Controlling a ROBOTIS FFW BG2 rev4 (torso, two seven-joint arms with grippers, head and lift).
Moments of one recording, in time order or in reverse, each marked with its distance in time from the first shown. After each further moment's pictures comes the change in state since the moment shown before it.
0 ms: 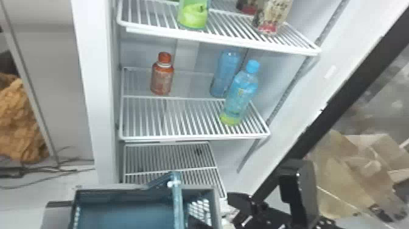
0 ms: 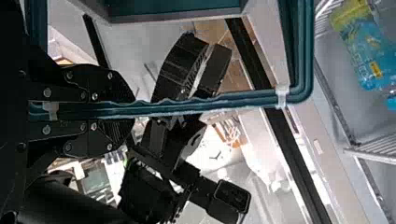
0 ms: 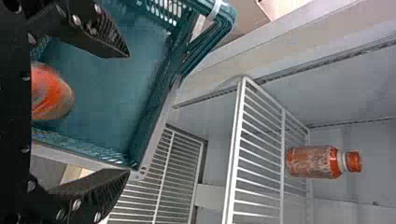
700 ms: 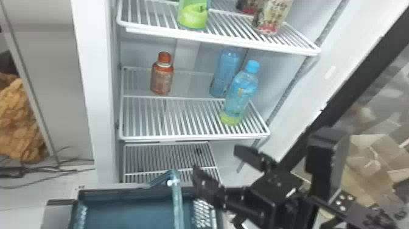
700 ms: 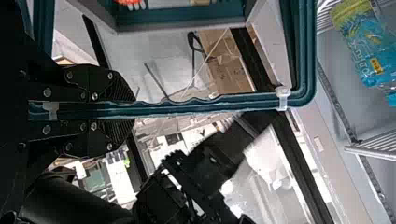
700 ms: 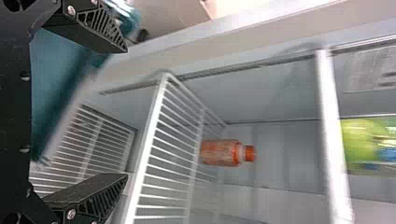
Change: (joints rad) left arm -0.007 0.002 -0.002 0.000 0.002 0.000 0.000; right arm -0.038 0.013 -0.012 0.000 0.011 -0.292 -0.016
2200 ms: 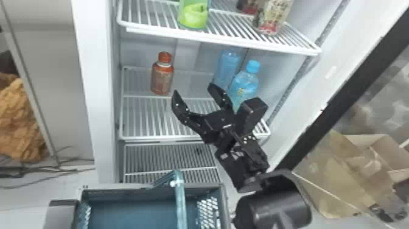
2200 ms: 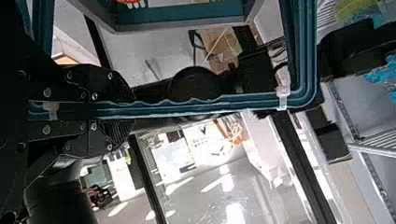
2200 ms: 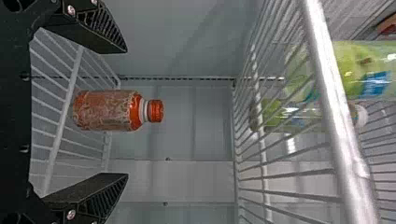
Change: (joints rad) left arm -0.002 0.004 -0.011 0.000 0.008 -0.003 0.000; right arm -0.542 0.035 0.149 1.033 0.017 -0.980 -0.079
